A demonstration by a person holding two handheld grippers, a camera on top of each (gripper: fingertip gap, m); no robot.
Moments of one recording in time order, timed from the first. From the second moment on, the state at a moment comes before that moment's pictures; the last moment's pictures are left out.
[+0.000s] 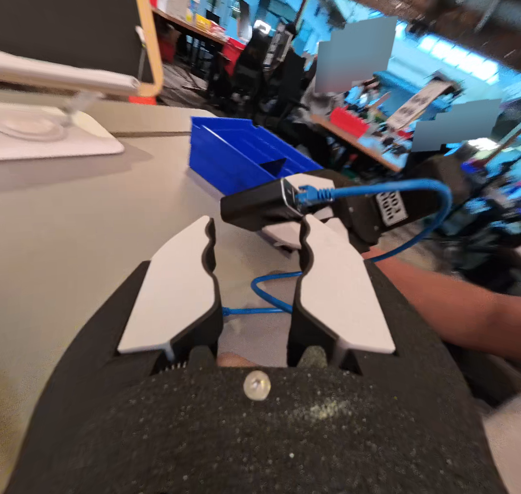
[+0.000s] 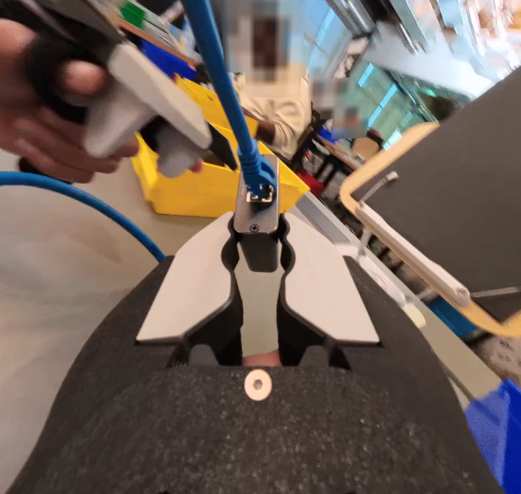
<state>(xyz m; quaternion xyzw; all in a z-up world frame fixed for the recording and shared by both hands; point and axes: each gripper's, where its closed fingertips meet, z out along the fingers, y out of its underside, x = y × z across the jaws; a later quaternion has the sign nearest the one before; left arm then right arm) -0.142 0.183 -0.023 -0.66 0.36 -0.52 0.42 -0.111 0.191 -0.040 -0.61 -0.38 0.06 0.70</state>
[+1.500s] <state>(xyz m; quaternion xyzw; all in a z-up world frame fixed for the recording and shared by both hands) -0.157 0.215 -0.072 -0.61 0.50 -0.05 0.61 -0.153 0.196 -0.039 -0.79 -0.30 0.11 0.53</state>
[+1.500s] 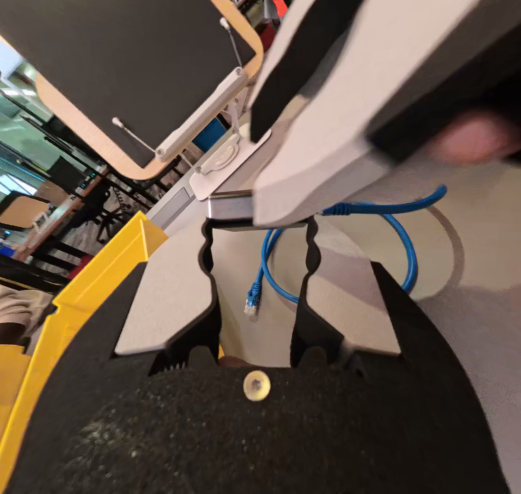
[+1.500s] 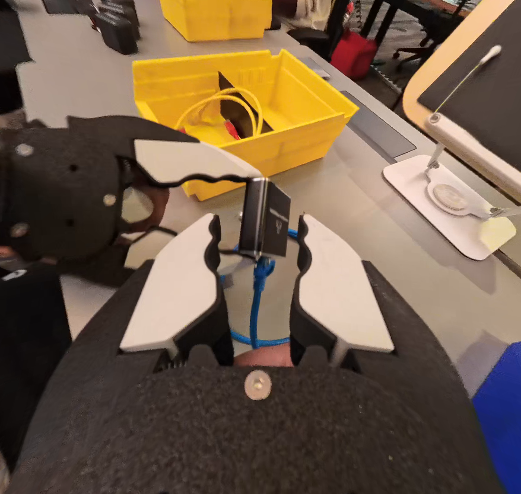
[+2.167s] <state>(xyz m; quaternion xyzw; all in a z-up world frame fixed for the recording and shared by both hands) -0.148 0.183 -0.106 -0.72 0.41 -0.43 0.36 -0.122 0.193 -0.078 -0.72 -0.42 0.07 0.55</state>
